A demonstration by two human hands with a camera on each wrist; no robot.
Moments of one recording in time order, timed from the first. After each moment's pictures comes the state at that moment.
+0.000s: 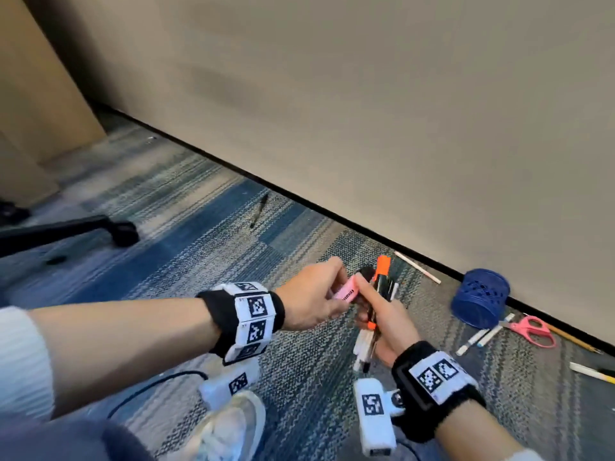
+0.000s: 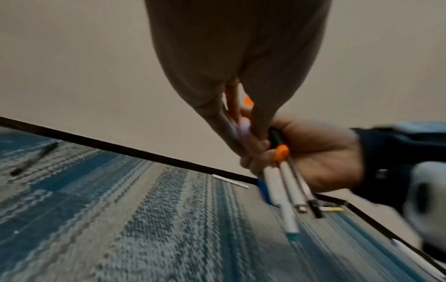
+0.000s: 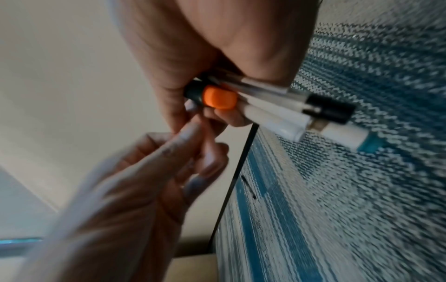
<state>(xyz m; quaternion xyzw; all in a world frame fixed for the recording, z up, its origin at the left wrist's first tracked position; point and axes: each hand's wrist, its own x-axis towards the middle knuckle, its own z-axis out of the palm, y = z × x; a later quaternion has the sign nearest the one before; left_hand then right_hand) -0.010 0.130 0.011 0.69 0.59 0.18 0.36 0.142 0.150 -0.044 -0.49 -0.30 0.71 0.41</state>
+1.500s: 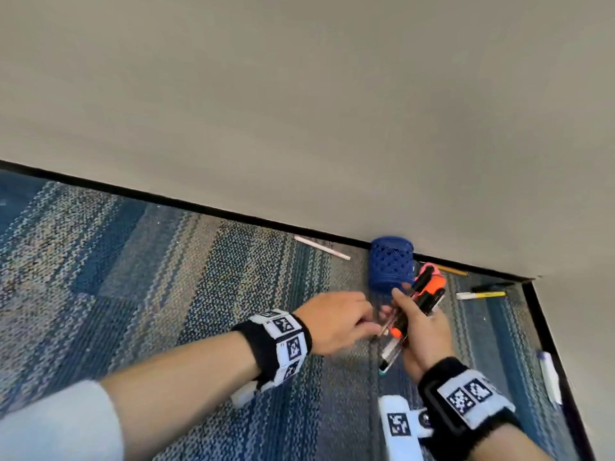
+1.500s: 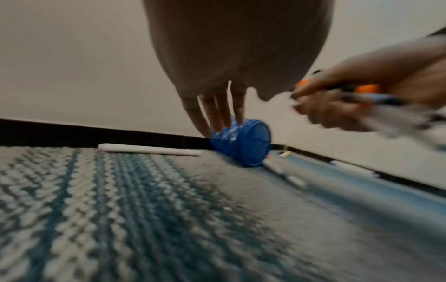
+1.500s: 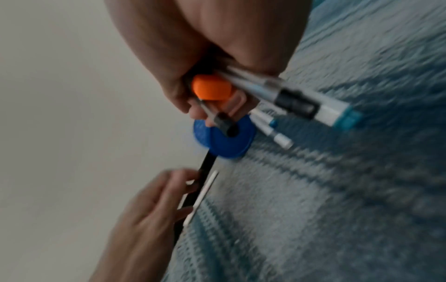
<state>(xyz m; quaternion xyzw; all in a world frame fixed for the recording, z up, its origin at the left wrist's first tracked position) 0.104 0.284 -0.113 0.91 0.25 0.06 0.33 0.246 0.220 -0.090 -0.68 -0.08 0.40 0.61</state>
